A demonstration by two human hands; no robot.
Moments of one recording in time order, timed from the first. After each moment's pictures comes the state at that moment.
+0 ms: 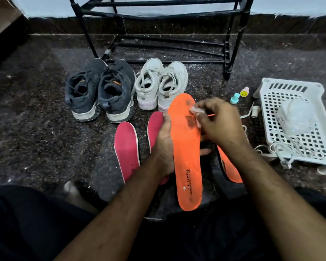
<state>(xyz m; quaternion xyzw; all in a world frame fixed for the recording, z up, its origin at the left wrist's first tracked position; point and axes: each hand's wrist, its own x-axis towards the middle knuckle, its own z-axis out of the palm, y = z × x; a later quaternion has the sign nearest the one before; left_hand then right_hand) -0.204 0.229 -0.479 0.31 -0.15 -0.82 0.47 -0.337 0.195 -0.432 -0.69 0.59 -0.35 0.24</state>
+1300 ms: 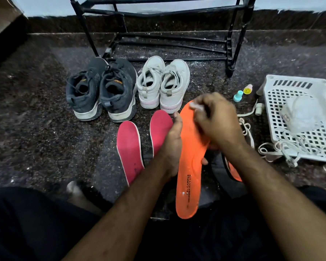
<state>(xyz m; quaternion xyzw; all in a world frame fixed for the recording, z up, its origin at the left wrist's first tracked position) -0.207 0.233 -0.473 0.36 -0.23 -0.82 0.39 -0.328 0.182 -0.445 -0.73 0.55 -0.36 0.17</state>
